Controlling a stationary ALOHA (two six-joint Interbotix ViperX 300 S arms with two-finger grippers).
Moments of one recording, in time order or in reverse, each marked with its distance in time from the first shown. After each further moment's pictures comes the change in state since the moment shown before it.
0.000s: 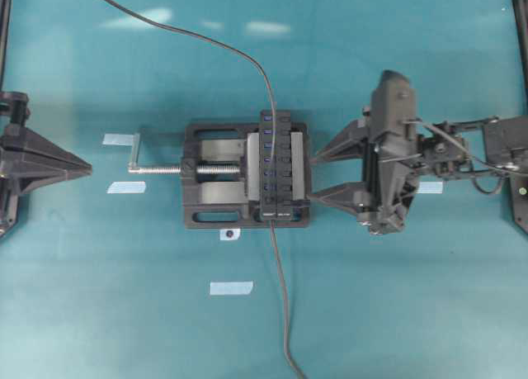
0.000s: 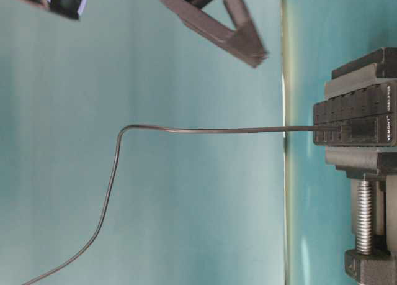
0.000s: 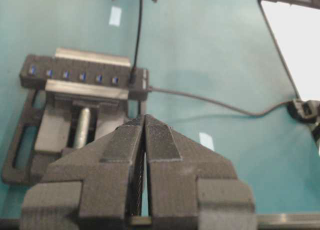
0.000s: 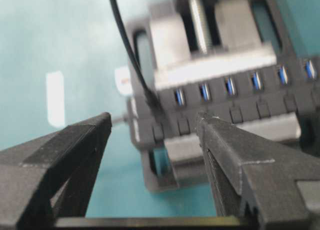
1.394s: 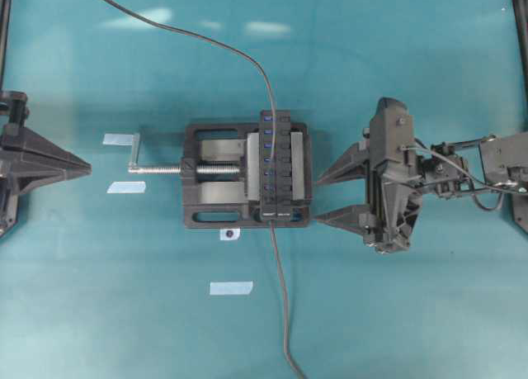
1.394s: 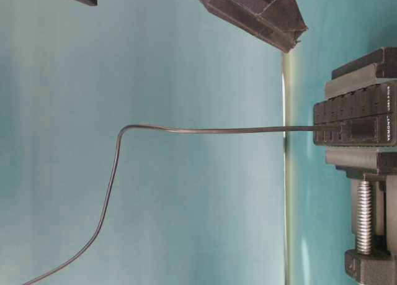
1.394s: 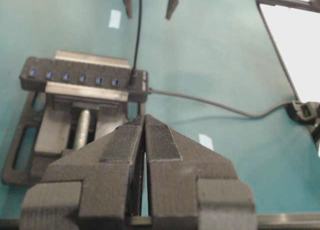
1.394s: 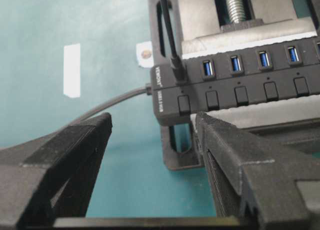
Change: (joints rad) left arm 0.000 -0.002 0.000 0.002 -0.002 0.000; right arm 0.061 0.043 0.035 0.000 -0.021 0.000
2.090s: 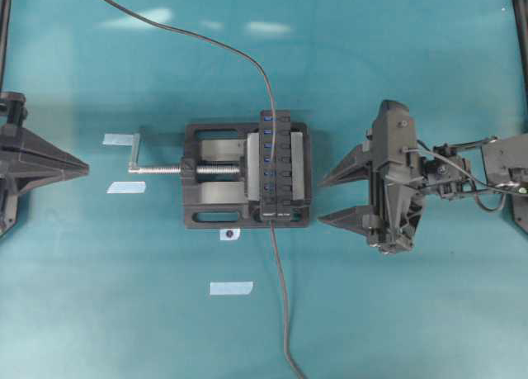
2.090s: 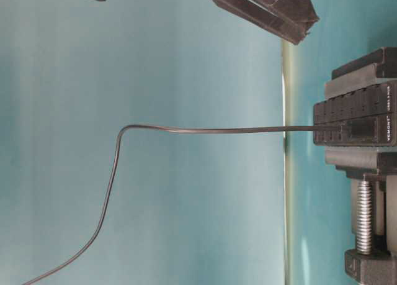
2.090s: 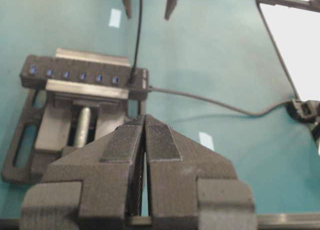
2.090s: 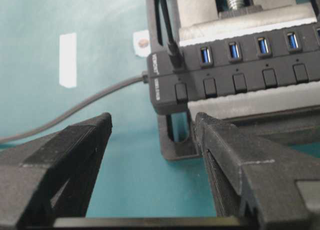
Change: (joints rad) left arm 0.000 -0.020 0.014 0.000 0.002 0.000; right arm 0.002 0.000 0.021 0.000 -0.018 0.000
